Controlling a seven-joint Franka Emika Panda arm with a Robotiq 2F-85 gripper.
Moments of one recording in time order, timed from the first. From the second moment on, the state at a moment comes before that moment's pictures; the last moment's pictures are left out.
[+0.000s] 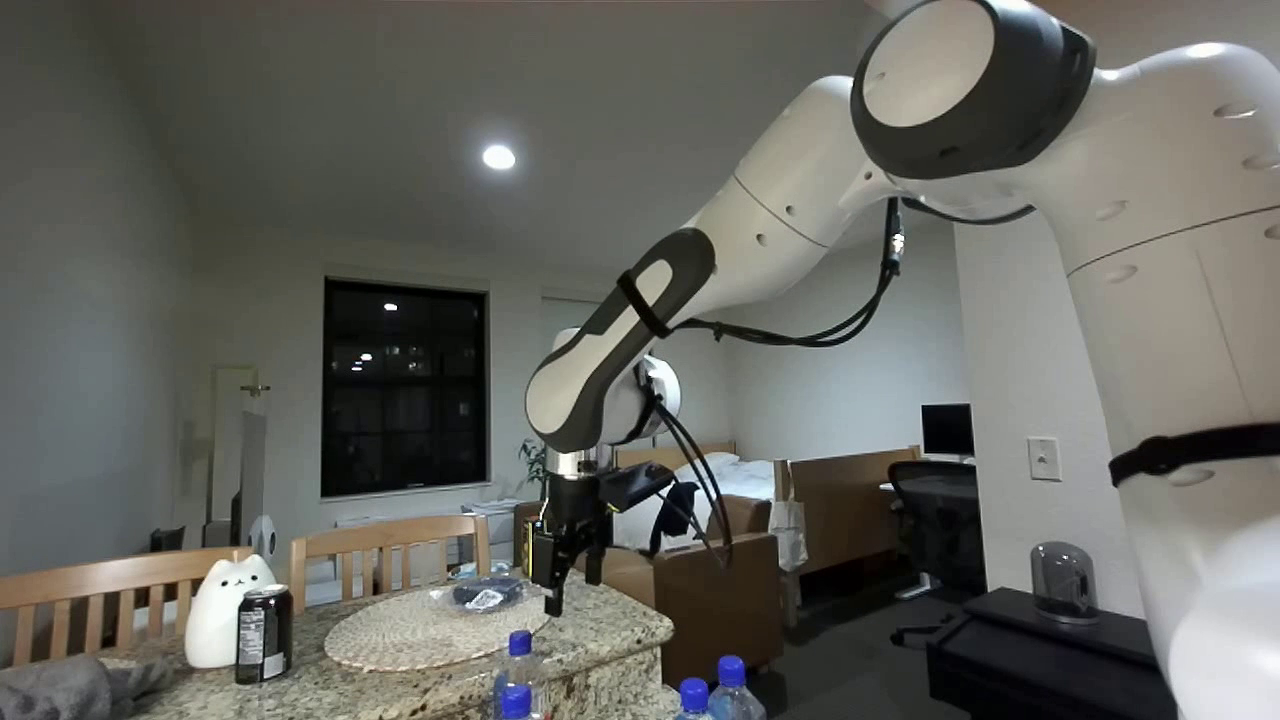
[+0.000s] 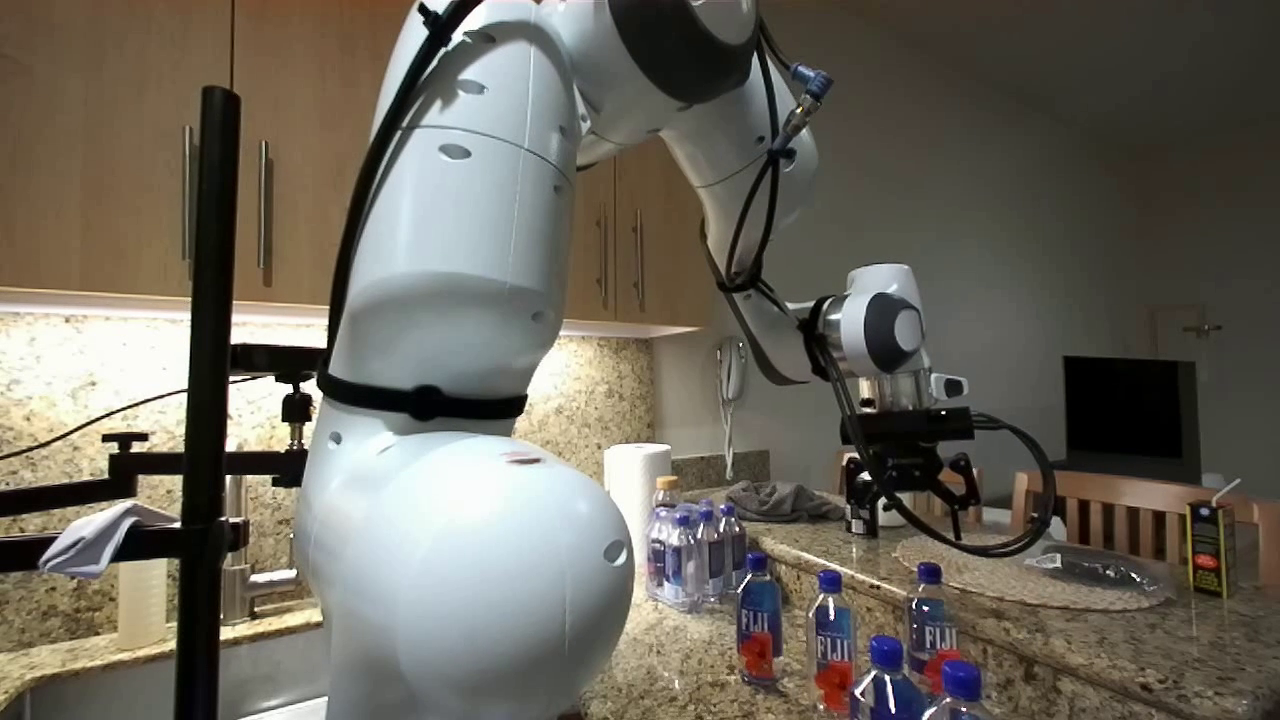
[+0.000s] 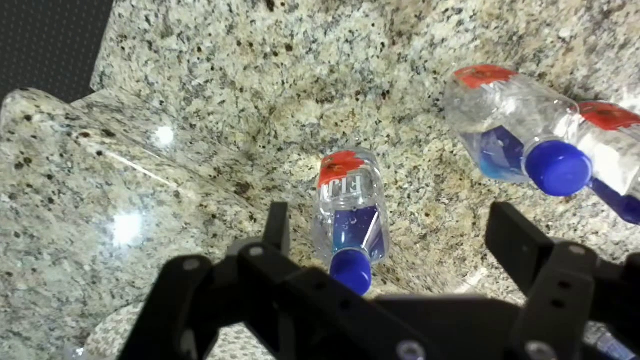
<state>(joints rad) 0.03 0.11 0.04 -2.11 -0.06 2.39 -0.29</state>
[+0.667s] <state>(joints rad) 0.03 0.17 0.03 -2.07 -0.05 2.39 -0.29</state>
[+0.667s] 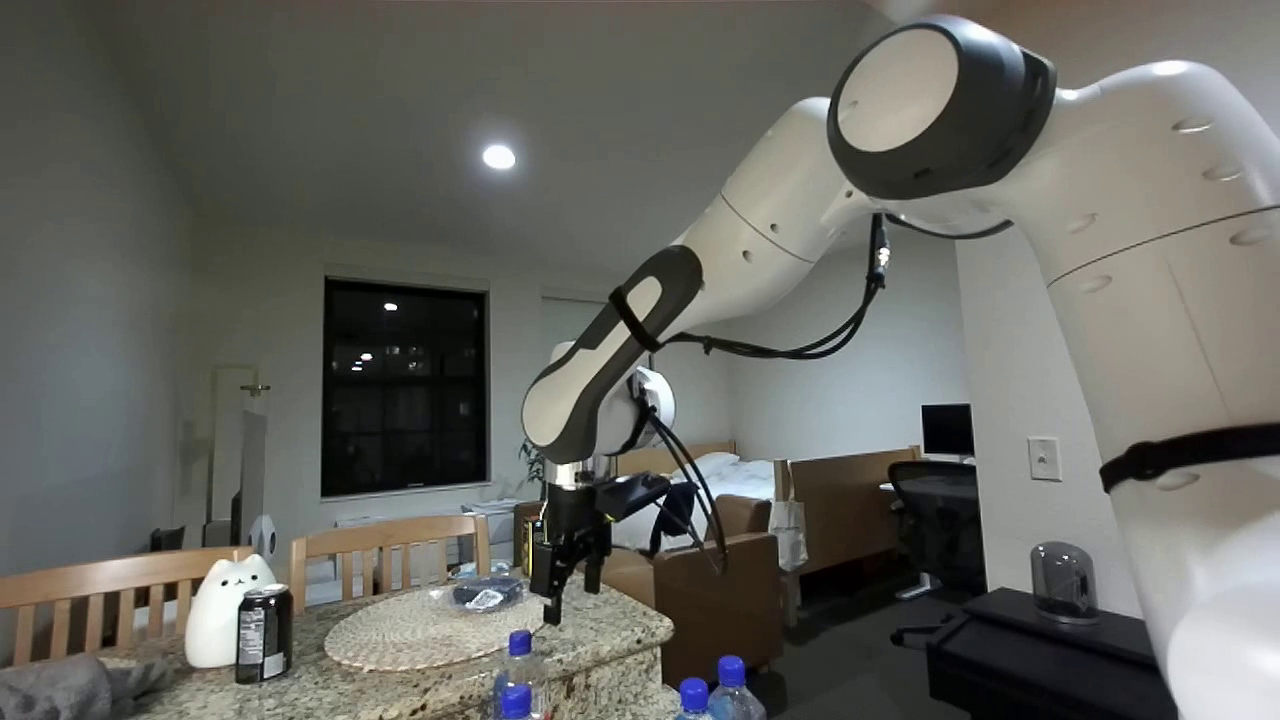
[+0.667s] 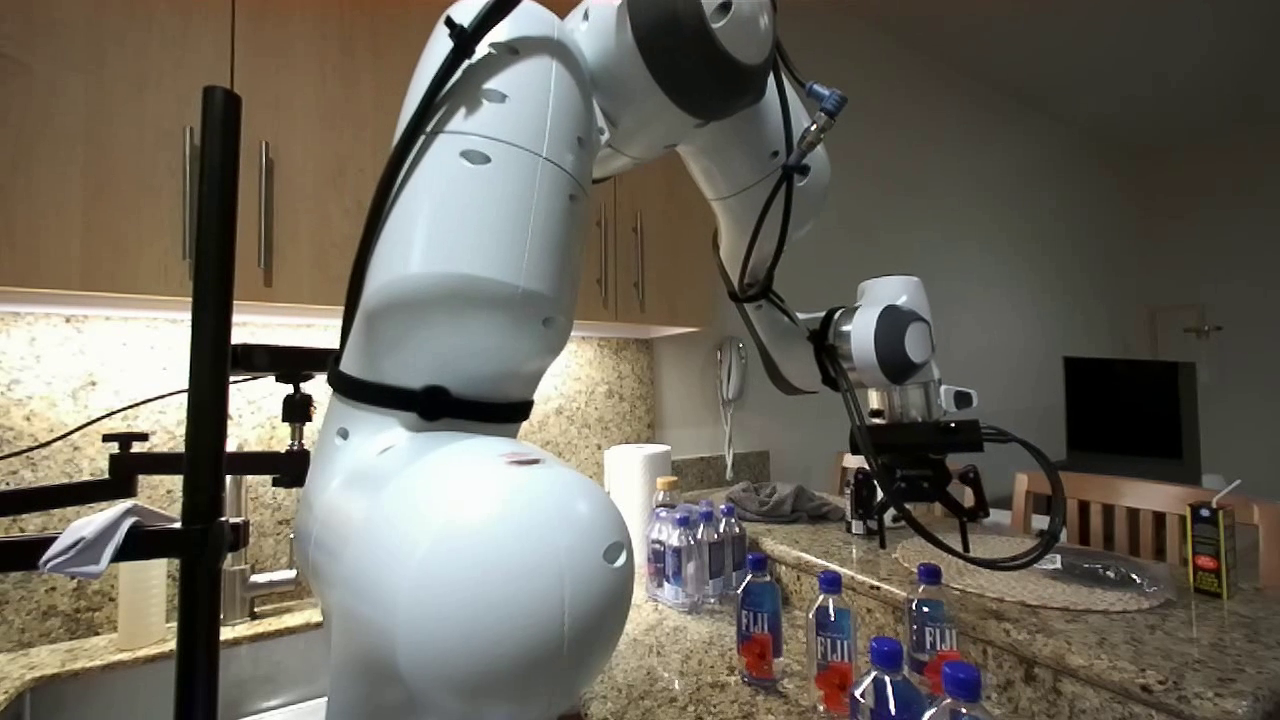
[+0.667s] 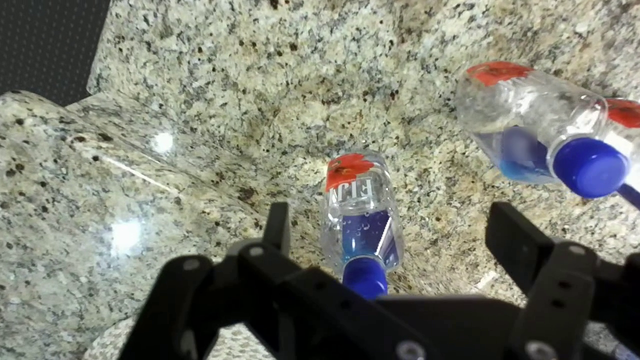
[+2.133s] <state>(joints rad) 0.03 0.51 0.08 -1.73 -0.15 2.39 -0.39</state>
